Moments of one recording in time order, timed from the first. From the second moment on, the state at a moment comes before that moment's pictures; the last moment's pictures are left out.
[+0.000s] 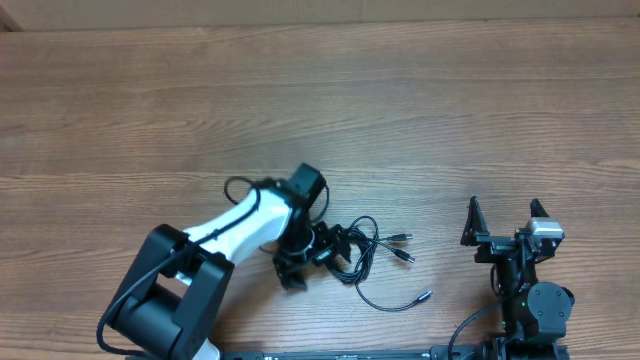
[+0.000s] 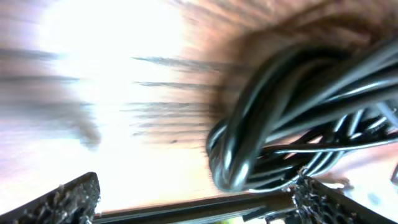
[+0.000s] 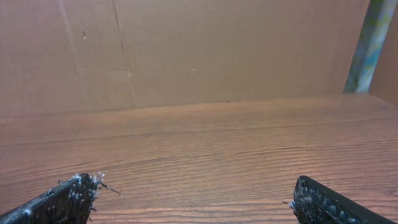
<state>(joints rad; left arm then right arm) -0.56 1.76 0.96 -0.86 0.54 -0.95 -0.05 0.01 0.02 -0.03 -0.02 0.07</state>
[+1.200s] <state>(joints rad) -0.55 1.54 1.68 -1.47 -0.07 -0.72 -0.05 0.01 0.02 -0.03 -0.02 0.07</state>
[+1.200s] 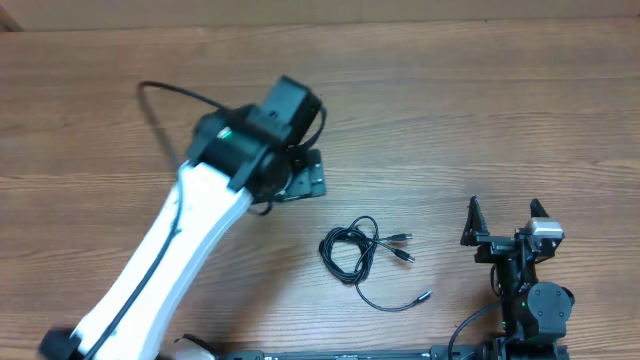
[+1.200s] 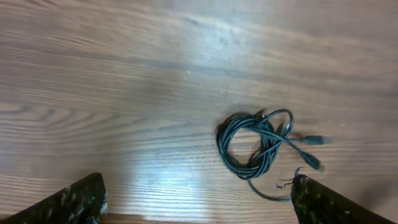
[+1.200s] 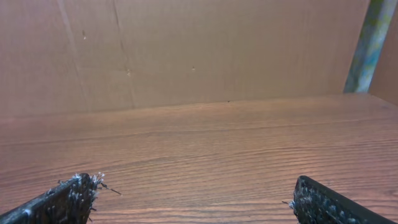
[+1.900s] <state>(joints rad) -0.68 1.18 1.26 -1.38 -0.22 -0.93 -0.05 0.01 0.02 -0.03 -0.02 0.06</state>
